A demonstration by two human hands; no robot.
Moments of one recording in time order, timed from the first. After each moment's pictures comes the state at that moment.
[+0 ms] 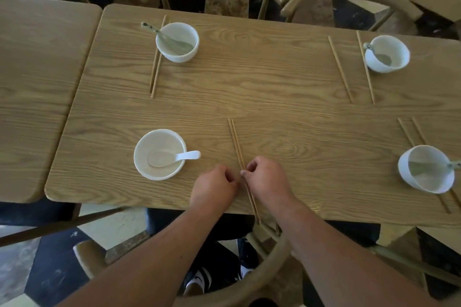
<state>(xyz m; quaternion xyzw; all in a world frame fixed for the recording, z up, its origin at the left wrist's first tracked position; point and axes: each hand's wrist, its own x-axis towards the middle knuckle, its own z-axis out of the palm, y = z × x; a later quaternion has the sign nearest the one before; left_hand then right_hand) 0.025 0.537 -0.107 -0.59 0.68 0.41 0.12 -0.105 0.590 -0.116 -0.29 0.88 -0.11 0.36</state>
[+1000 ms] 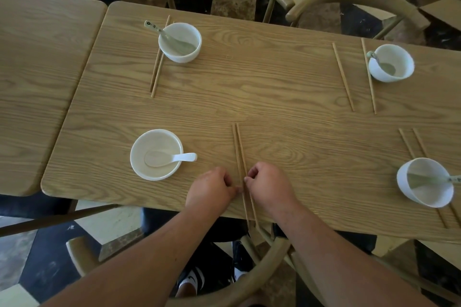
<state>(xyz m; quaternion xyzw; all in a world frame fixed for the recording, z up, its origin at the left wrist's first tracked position) 0.022 0.537 -0.107 -0.56 0.72 0.40 0.11 -0.120 0.598 -0.107 -0.35 0.86 -0.07 0.35</state>
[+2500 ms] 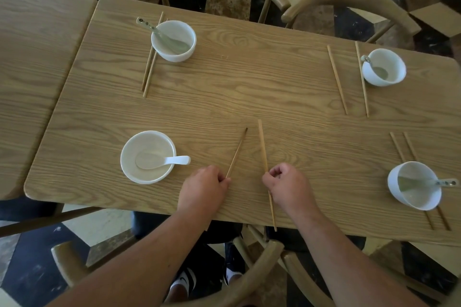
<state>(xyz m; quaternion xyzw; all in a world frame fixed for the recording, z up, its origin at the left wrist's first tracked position) 0.019 0.531 -0.110 -0.55 0.75 0.36 0.08 -0.158 0.622 -0.086 -0.25 0.88 -0.17 0.36</state>
